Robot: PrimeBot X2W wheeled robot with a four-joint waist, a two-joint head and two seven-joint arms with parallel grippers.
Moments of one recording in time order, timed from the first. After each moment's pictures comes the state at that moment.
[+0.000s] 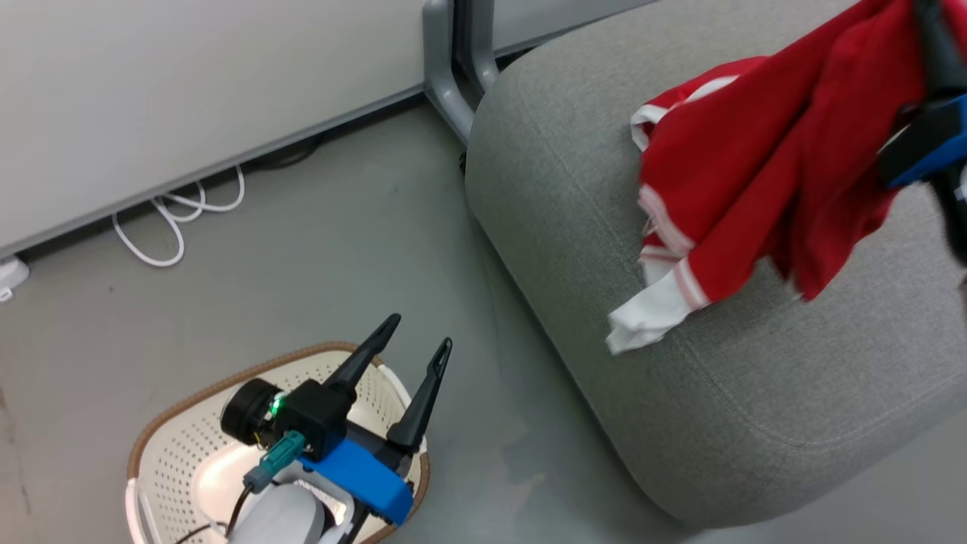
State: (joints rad) left arm -0.32 0.15 -0.48 0.34 -0.27 -0.13 -0.26; right arm -0.78 -0.35 0.05 0.43 0.17 0.13 0.00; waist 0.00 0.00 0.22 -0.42
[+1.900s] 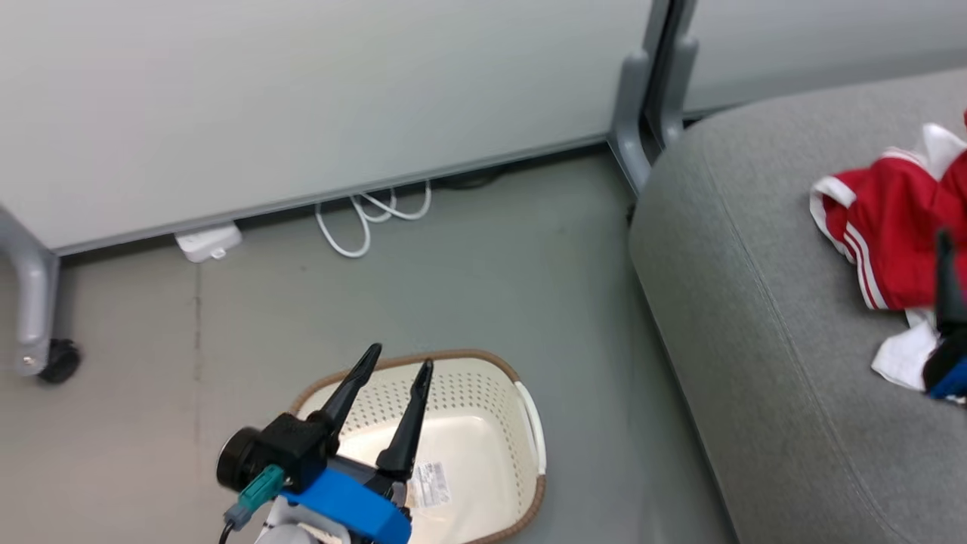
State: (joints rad) left arm -0.24 0.10 -0.40 0.30 -0.30 -0.13 -0.26; right arm -0.45 -0.47 -0.08 0.60 0.17 0.13 -0.17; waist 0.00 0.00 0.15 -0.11
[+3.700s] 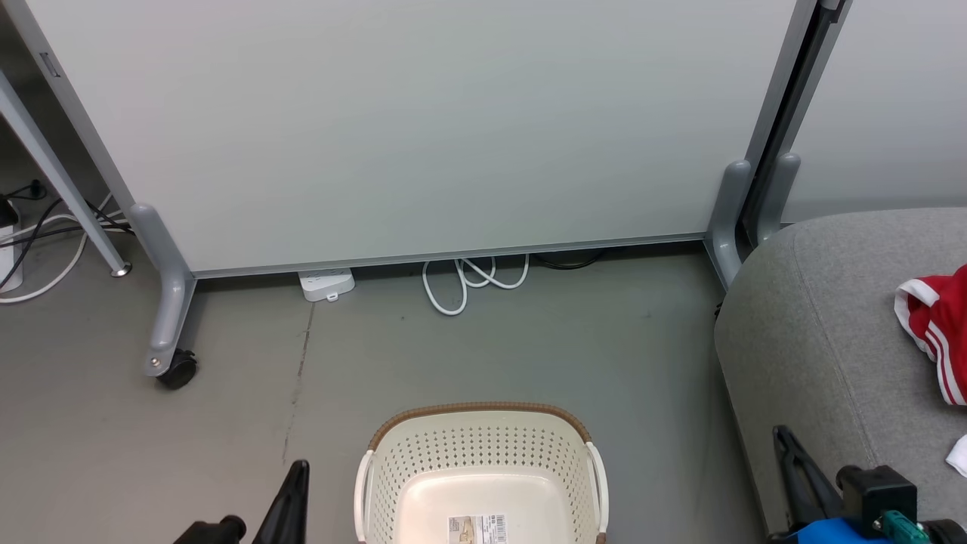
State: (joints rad) left arm -0.01 0.05 -0.11 0.36 -0.25 -0.13 -0.26; right arm 0.10 -0.05 -0.08 0.06 -0.05 0.13 -0.01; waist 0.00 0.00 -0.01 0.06
